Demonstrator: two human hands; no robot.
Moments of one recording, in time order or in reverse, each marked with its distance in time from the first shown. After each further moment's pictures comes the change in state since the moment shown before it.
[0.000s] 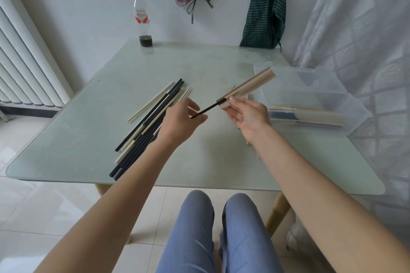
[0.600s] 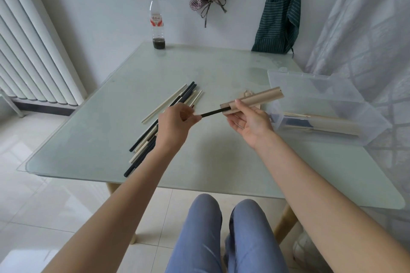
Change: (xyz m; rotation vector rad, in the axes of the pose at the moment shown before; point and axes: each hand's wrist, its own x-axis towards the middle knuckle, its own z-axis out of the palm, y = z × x) left_hand -0.002 -0.026 -0.024 -0.031 0.152 -0.040; right_hand 0.001 0.012 0.021 0.052 -0.048 0.078
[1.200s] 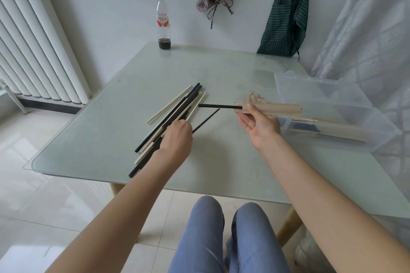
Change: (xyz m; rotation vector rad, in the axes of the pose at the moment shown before) left_hand 0.000 -0.012 0.003 0.672 -0.288 -0.078; right_hand 0.015 0.006 -0.001 0.170 0.142 -0.074
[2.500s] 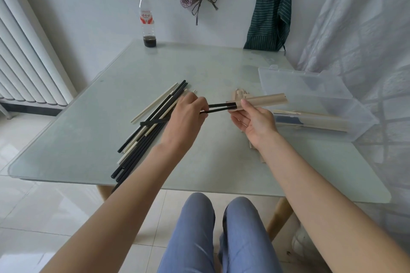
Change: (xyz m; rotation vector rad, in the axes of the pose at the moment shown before) left_hand -0.002 0.044 -0.005 -0.297 0.406 0.450; right_hand -0.002 -0.018 -0.027 -0.120 -0.122 -0.016
